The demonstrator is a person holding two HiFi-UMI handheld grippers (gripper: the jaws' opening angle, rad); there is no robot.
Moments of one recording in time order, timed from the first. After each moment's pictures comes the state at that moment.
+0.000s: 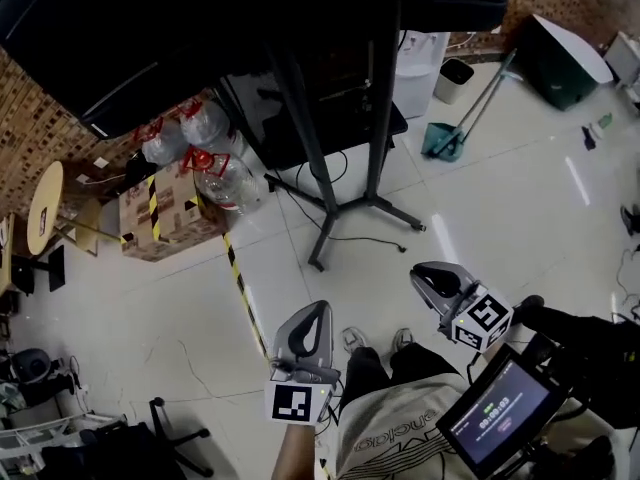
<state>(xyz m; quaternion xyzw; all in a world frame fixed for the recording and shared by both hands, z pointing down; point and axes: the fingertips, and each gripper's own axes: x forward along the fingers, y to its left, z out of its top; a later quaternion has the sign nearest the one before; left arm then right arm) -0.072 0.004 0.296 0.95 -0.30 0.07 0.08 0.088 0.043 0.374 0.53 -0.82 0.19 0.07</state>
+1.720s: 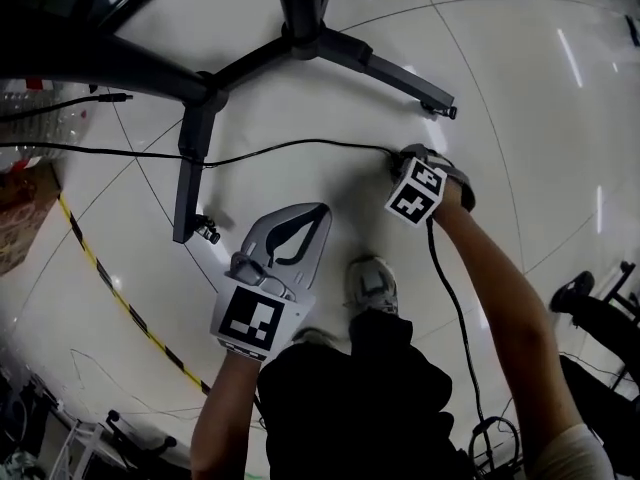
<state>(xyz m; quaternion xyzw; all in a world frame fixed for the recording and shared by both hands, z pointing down) 0.146 -0.097 1.004 0.95 -0.04 0.25 0.17 0.271 -0.025 1.251 0.39 -0.65 0.33 0.57</state>
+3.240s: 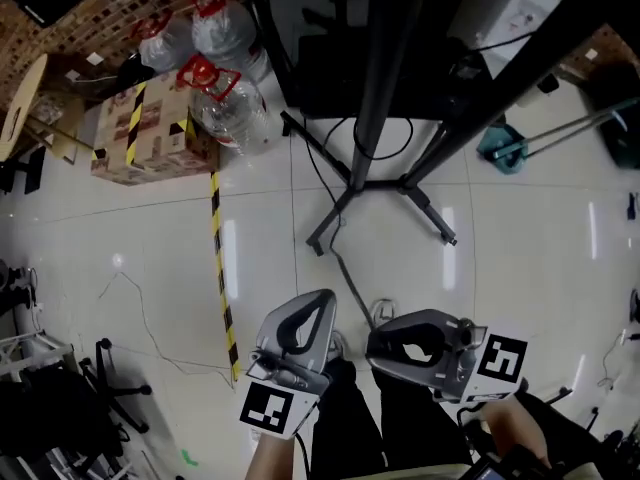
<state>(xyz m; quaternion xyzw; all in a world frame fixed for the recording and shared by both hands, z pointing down) -0.049 -0.120 0.491 0.92 -0.35 0.08 0.15 -0.022 -0.045 0.467 0.17 -0.94 0.30 0.01</state>
